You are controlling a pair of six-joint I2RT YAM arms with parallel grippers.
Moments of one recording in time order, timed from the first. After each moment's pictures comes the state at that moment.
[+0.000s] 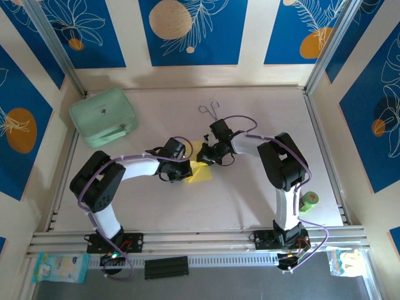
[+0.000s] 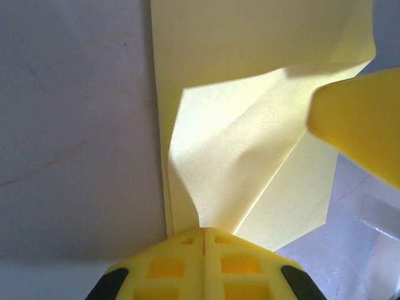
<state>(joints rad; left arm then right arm) -0.65 1.74 0.89 -0.23 0.33 -0.89 0.54 1.97 1.19 -0.34 -0.61 0.70</state>
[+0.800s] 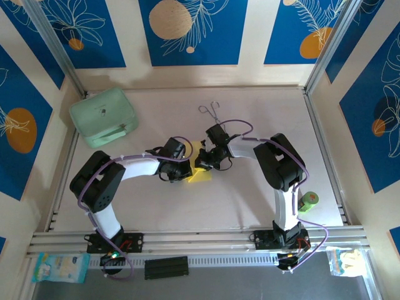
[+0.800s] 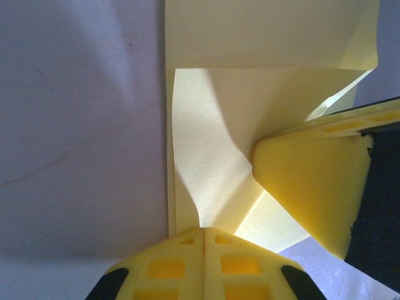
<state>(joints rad) -0.65 1.74 0.90 -0.24 0.33 -0.89 0.57 1.99 1.16 -0.33 -0.60 0.70</state>
